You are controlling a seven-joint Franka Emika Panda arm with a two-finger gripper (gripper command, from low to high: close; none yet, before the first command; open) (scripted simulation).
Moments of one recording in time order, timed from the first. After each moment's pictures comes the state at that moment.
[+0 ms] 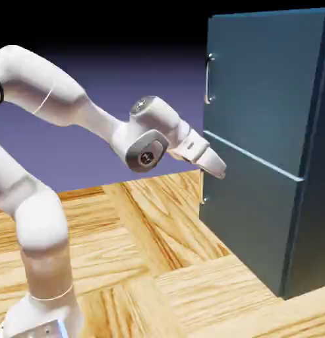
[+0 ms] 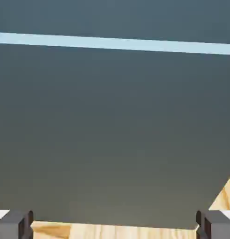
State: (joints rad) arm -0.05 -0.59 0.08 -2.76 0.11 3.05 0.86
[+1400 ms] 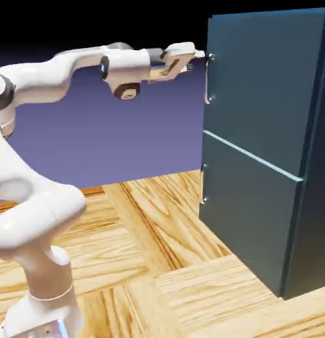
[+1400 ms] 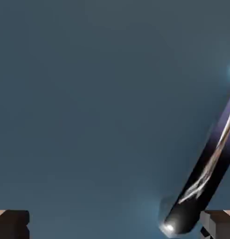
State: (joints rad) arm -0.99 -0.91 1.28 -2.00 1.83 3.28 2.69
